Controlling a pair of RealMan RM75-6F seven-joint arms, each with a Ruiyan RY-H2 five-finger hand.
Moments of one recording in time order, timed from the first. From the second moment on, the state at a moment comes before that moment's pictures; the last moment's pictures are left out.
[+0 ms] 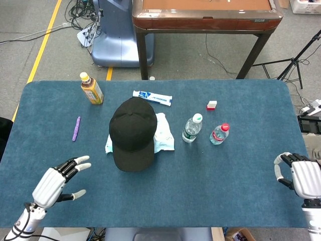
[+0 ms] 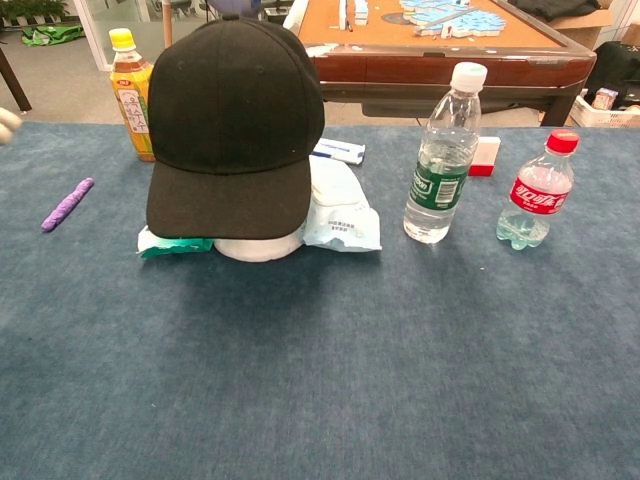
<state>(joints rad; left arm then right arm) -0.25 -1.27 0.01 -1.49 1.91 1.58 -0.19 0.06 -1.12 0.08 -1.59 -1.51 1.52 0.00</state>
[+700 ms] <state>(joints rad) -0.41 -1.35 0.00 -1.53 1.89 1.39 -0.09 0.04 -1.08 0.10 -1.60 -1.47 1.54 0.07</state>
